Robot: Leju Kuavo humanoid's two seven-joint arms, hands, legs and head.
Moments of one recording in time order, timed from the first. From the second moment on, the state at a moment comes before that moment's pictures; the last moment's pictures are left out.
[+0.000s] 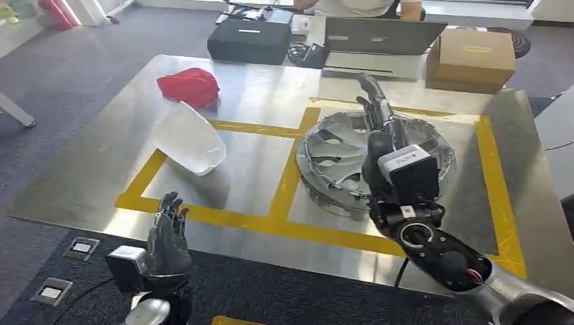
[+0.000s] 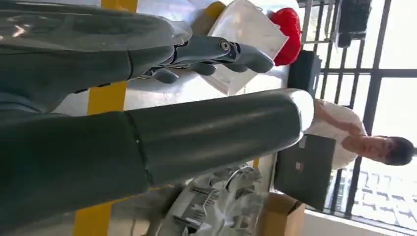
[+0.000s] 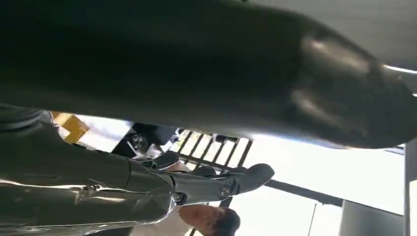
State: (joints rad) left arm -0.20 0.00 -0.77 -1.29 0.46 0.42 -0.61; right arm -0.33 -0.24 0.64 -1.86 0.09 -0.54 -0.19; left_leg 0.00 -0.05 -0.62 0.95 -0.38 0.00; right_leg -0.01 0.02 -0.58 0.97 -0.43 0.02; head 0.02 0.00
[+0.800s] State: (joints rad) left arm -0.22 -0.02 -0.77 -1.29 0.46 0.41 -0.61; right arm -0.28 -0.24 0.60 -1.87 0.05 -0.51 -0.24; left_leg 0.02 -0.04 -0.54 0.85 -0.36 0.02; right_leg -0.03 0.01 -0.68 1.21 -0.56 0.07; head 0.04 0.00
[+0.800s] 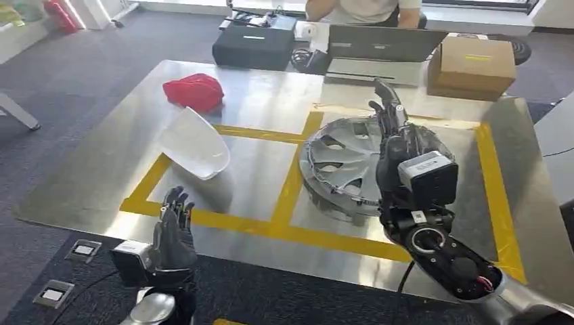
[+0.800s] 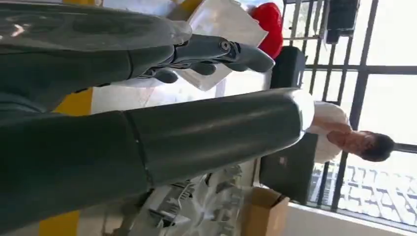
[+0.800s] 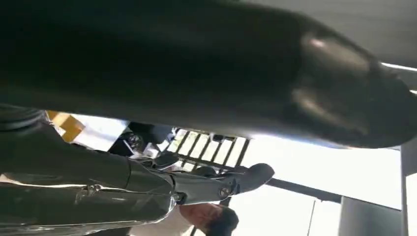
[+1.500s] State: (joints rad) left arm -0.22 -0.02 -0.77 -1.28 0.46 0.41 -0.61; right arm -0.25 -0.23 0.57 -1.88 0.04 -0.48 -0.26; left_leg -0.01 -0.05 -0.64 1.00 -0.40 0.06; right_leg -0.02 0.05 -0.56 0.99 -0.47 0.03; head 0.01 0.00
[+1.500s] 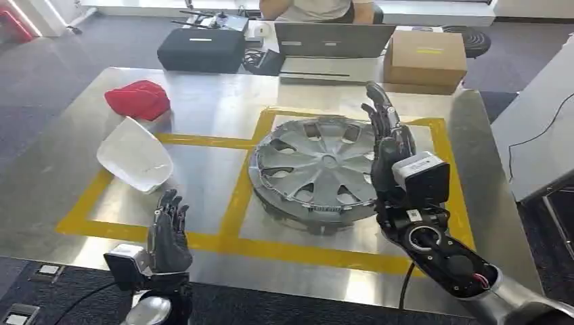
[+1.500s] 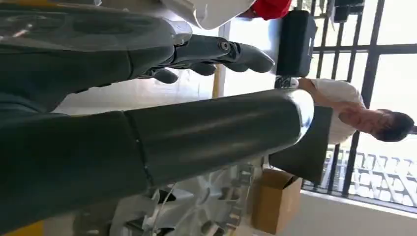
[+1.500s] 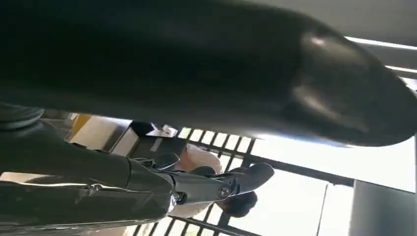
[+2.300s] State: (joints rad) left arm -0.22 -0.03 -0.77 -1.28 0.46 0.42 -0.60; right arm -0.24 -0.23 0.55 -1.88 0.07 -0.47 -0.27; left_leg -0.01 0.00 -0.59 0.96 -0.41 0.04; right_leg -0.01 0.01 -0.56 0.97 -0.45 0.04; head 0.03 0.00
